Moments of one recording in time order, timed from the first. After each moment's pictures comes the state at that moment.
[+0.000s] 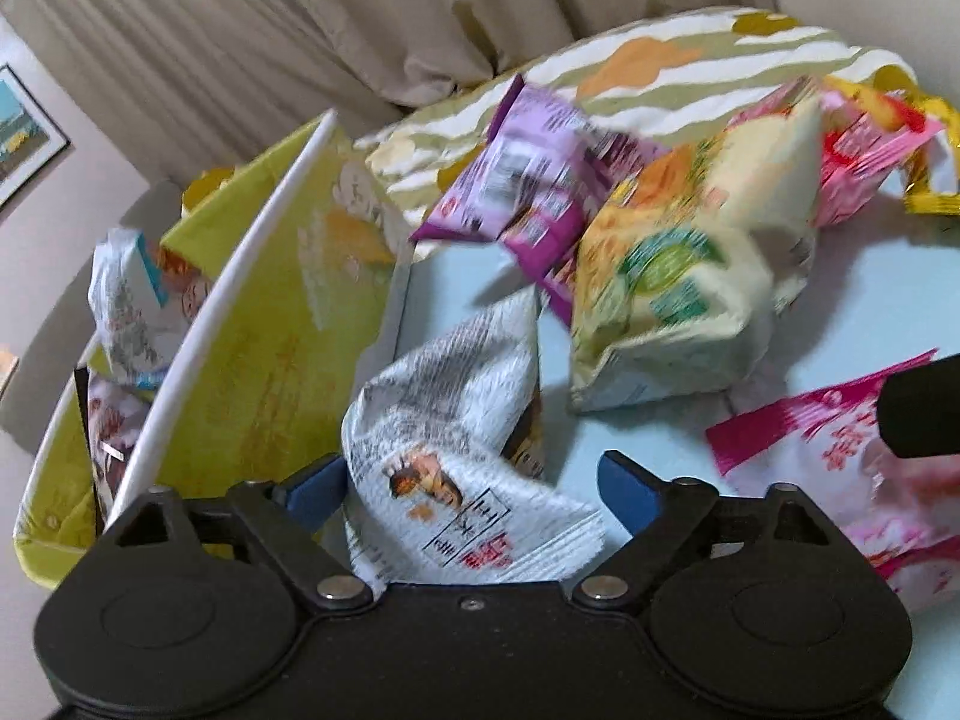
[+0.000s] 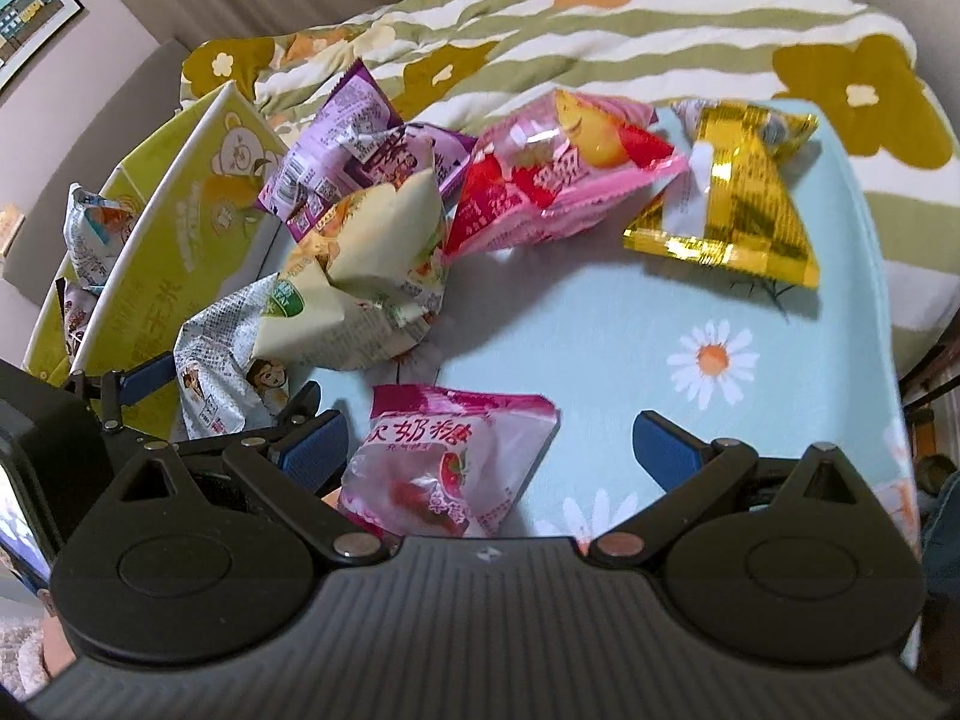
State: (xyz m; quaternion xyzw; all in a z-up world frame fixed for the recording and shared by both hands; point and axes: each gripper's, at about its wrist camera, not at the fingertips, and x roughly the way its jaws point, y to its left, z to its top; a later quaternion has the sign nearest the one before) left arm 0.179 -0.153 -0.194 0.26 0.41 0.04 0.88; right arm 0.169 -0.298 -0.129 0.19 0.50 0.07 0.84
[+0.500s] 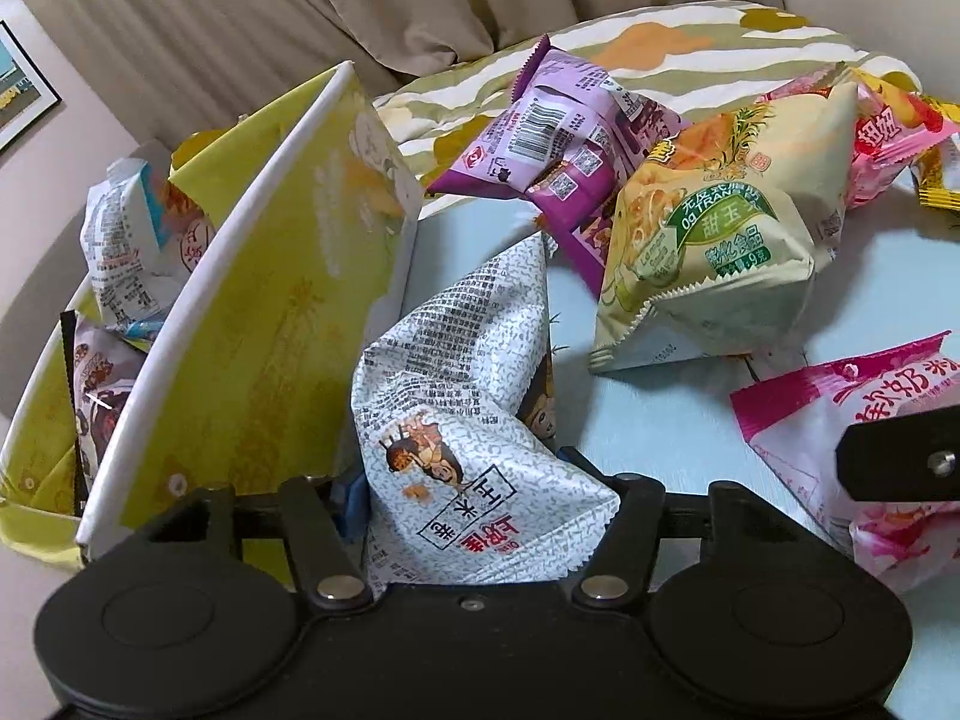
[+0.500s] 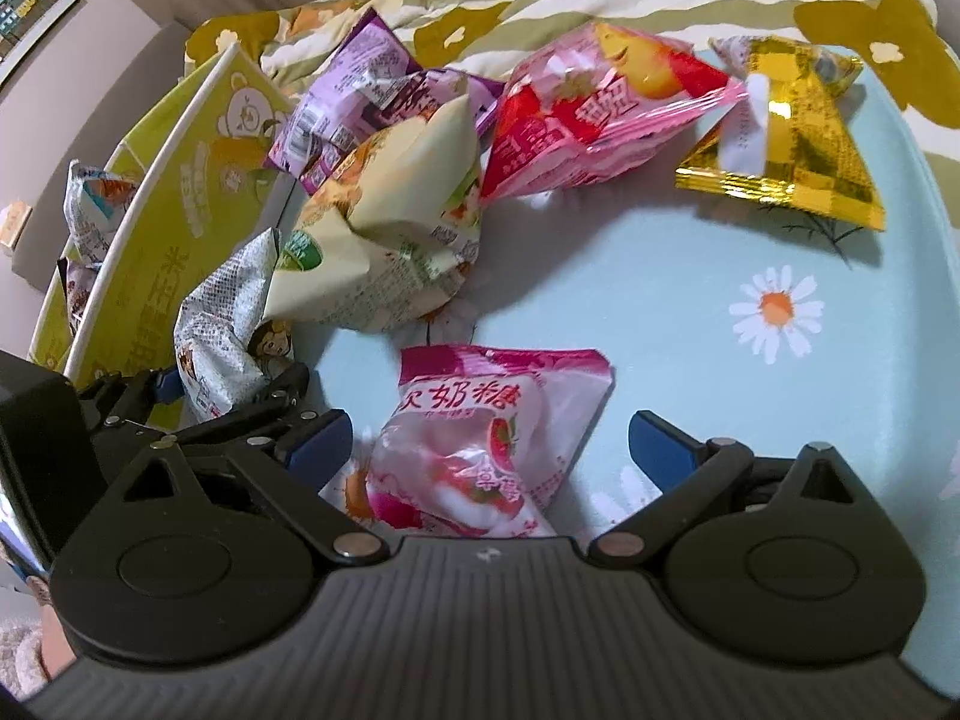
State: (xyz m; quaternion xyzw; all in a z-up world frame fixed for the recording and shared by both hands) left arm 0.175 -0.133 -0.196 0.23 0.42 0.03 0.88; right arm 0.174 -0.275 -0.146 0.19 0.53 0.09 0.82
